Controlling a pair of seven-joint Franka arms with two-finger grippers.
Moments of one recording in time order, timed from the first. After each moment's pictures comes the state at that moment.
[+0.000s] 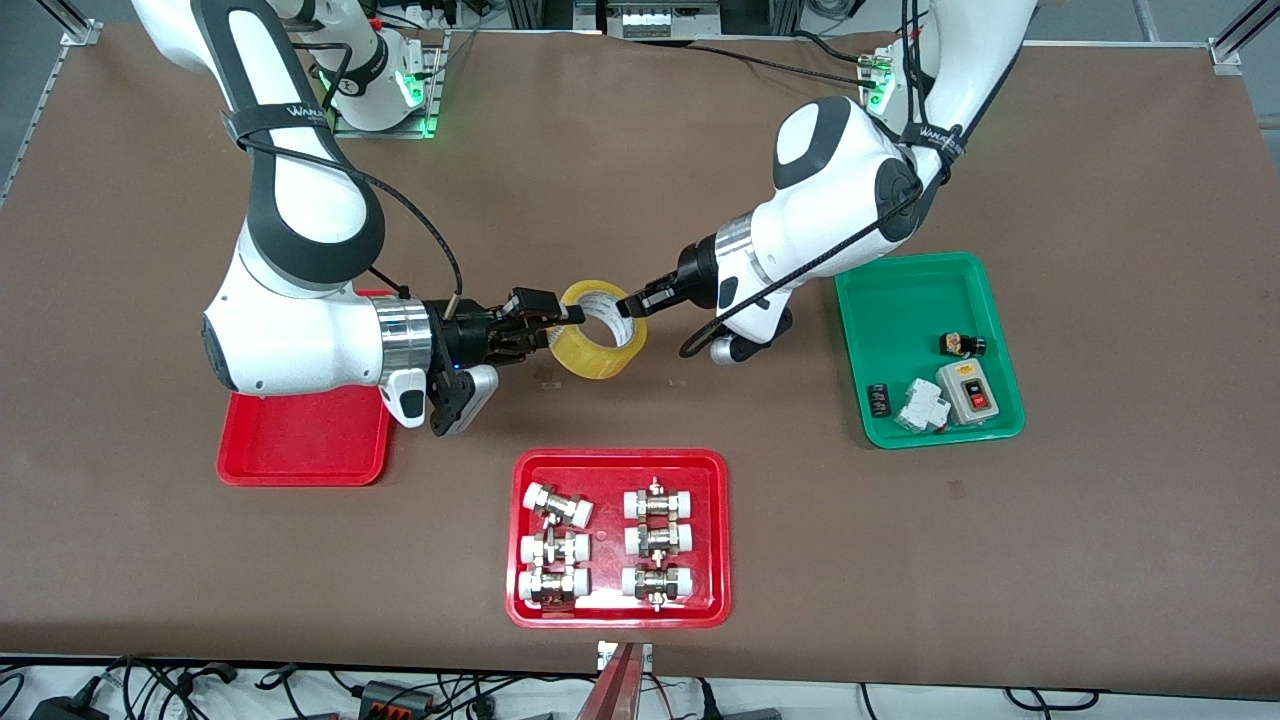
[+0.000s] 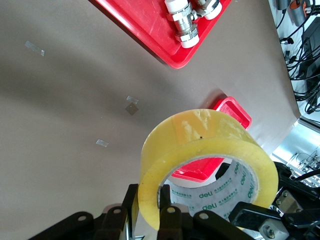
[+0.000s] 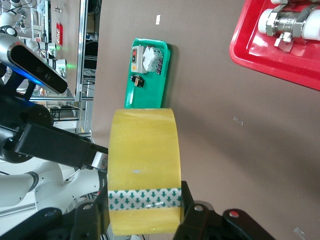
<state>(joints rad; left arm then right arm) -0.29 0.41 -0.37 -1.63 -0.68 2.33 -0.83 0.35 0.56 0.00 -1.36 0.98 1.76 -0.33</state>
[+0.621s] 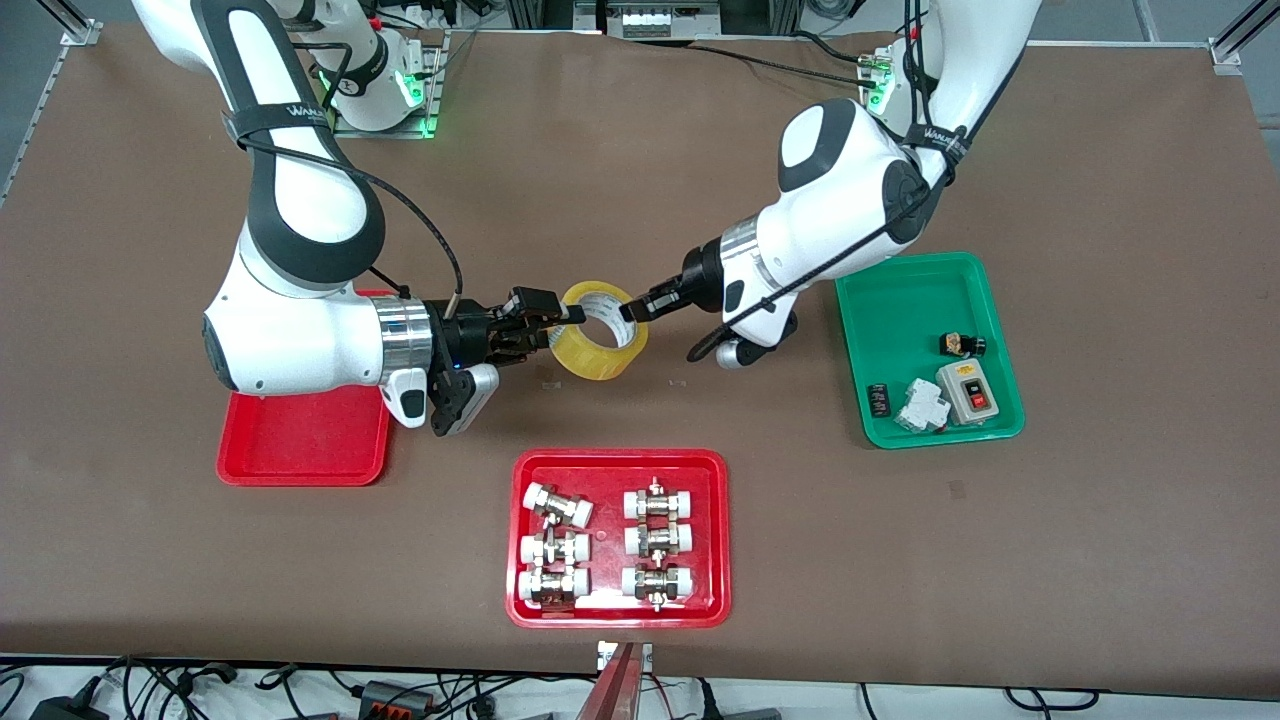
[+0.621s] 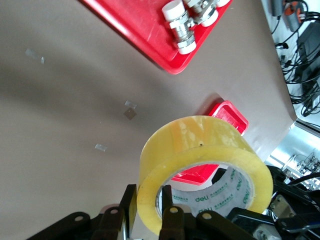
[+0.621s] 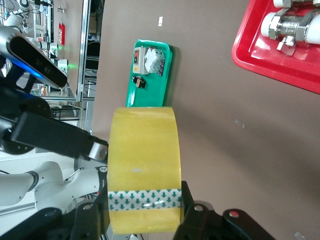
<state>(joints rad) -0.28 0.41 -0.36 -1.63 -0.67 2.34 -0.80 0.35 0.57 0.00 -1.36 0.99 1.77 -0.35</state>
